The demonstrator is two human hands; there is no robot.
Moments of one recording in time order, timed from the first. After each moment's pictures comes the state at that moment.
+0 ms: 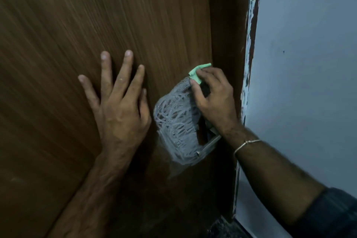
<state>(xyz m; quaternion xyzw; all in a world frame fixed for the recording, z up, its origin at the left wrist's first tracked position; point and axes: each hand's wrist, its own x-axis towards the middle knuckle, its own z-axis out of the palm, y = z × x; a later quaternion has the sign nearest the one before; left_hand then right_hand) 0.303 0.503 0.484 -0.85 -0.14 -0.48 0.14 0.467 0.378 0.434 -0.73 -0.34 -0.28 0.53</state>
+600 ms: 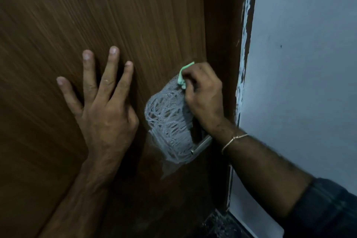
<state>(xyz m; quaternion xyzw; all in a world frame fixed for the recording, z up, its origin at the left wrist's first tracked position) 0.308 0.514 0.470 -0.84 -0.16 -0.50 0.17 0.464 0.392 0.438 -0.71 -0.34 -0.31 0.54</state>
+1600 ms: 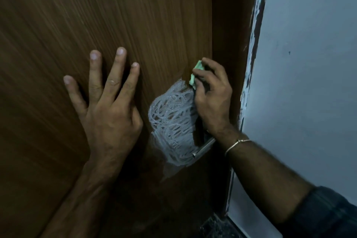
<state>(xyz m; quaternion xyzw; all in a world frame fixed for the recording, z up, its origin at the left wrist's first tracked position) 0.306 0.511 0.475 -0.84 -0.16 -0.49 0.17 0.477 0.393 0.428 -0.68 -0.30 -0.28 0.61</state>
